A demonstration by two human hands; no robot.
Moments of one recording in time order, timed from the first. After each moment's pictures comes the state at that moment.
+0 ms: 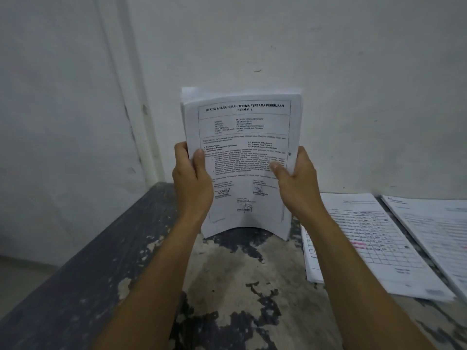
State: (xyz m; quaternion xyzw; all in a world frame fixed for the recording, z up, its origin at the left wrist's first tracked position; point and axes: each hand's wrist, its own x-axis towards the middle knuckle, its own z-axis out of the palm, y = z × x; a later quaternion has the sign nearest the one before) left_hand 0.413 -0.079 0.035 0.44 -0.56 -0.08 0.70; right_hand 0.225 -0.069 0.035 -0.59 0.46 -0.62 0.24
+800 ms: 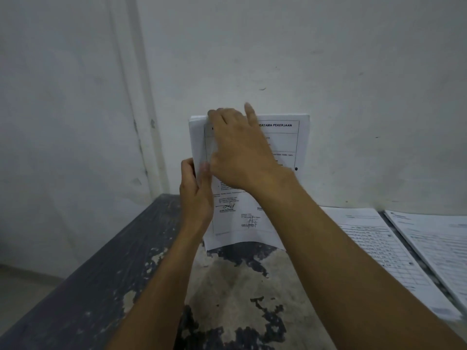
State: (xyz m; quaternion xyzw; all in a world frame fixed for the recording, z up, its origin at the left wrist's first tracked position) left_hand 0.420 -0.076 0.037 0.40 -0.55 -0.20 0.71; right_hand 0.317 -0.046 0.145 -0.80 0.46 -0.32 -0.23
